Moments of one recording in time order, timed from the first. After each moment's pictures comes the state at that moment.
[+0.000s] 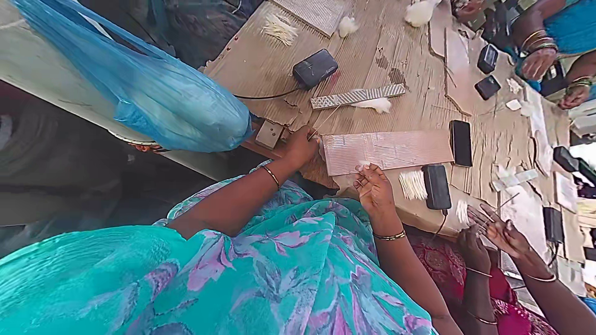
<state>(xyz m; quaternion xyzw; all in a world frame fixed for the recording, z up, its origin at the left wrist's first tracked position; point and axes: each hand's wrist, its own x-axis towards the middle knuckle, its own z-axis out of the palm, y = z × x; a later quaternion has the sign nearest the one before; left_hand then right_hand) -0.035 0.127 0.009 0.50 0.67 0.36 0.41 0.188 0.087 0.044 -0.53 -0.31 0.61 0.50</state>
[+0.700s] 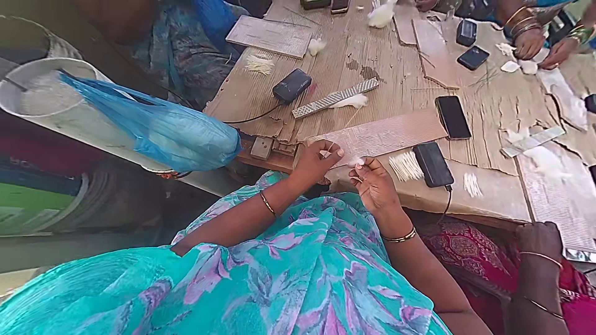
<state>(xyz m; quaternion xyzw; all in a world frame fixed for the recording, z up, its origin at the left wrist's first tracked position) 0.033 0.059 0.076 0.56 0.53 0.46 0.44 0.221 0.047 0.071 -0.39 -0.40 0.65 0.52</state>
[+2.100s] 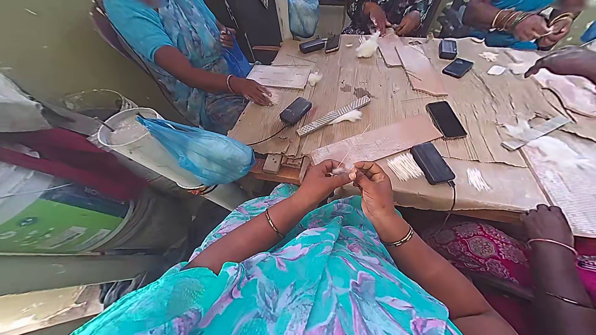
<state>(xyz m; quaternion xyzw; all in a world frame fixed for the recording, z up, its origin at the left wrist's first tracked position) 0.053 0.007 0.100 0.52 0.45 0.47 0.56 0.209 0.016 0.080 -0.37 -0.45 0.55 0.60</state>
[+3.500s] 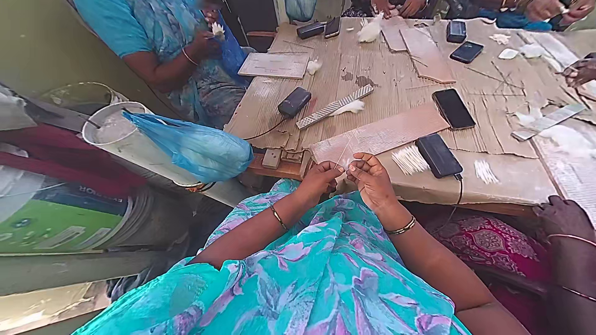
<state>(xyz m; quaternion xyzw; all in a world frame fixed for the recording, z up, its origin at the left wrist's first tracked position) 0.048 0.019 0.068 0.43 0.49 0.45 0.61 0.214 0.035 0.062 -0.36 -0.43 0.63 0.53</state>
